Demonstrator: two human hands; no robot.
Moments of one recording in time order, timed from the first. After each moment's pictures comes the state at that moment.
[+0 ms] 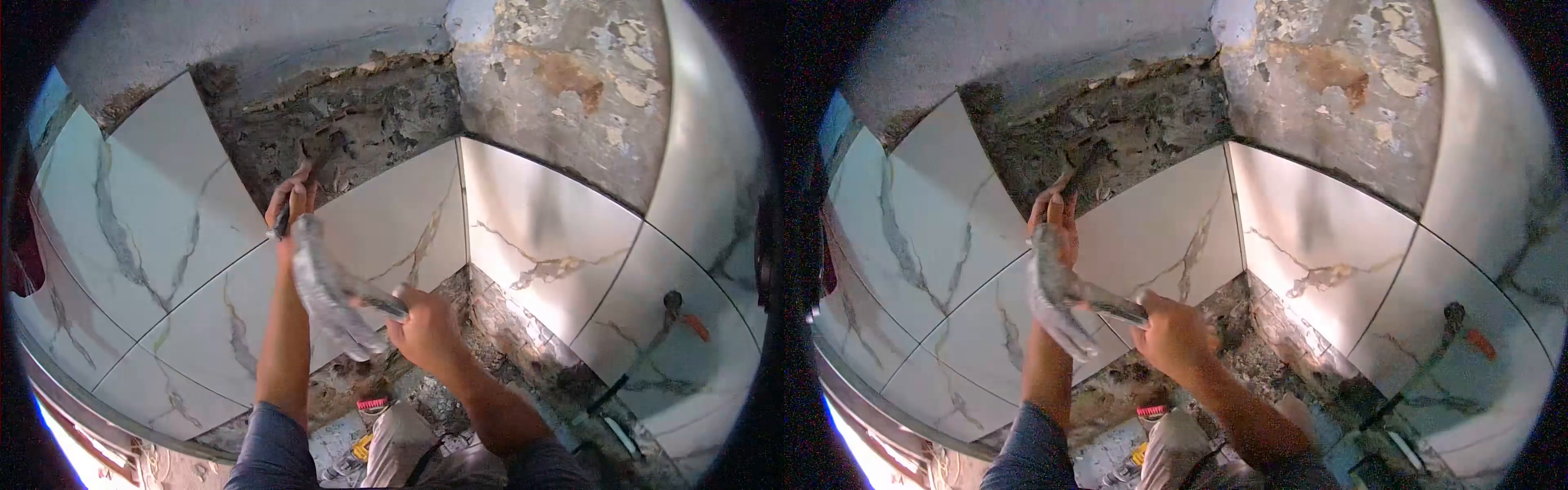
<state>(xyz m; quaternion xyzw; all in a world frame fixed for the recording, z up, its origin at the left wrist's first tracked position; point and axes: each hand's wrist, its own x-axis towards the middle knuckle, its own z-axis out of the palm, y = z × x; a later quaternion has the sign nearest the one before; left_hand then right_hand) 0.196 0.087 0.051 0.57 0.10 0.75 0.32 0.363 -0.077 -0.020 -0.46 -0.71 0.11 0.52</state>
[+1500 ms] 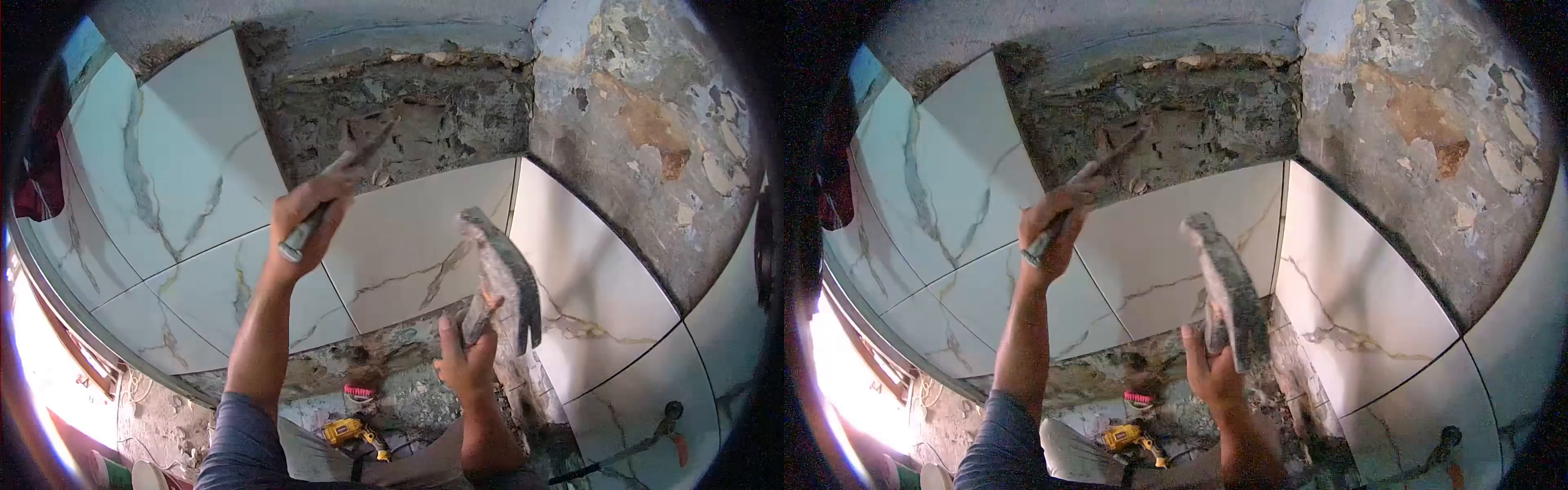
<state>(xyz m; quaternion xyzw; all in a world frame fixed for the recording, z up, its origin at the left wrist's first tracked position) 0.201 0.019 0.089 0.80 0.22 0.56 -0.04 0.409 -0.054 -0.063 -0.39 -0.58 0.34 0.64</state>
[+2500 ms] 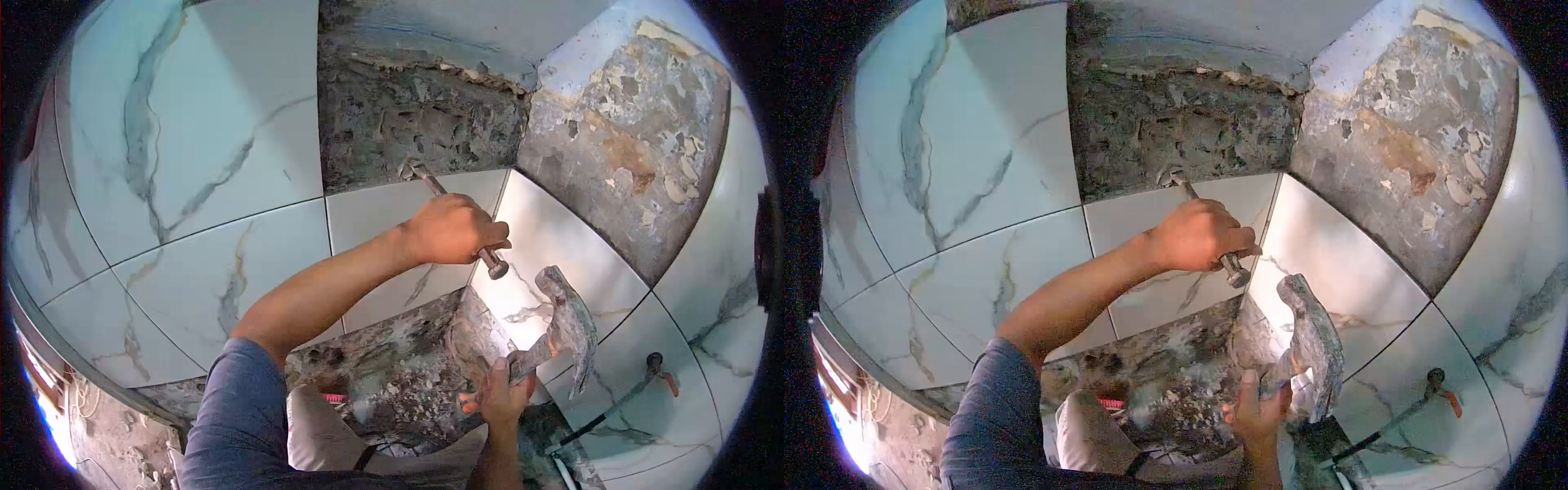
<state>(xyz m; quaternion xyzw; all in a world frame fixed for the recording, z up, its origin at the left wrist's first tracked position) 0.265 0.048 0.071 0.91 0.01 0.37 -0.19 0.378 -0.152 -0.069 -0.51 -0.35 0.32 0.72</state>
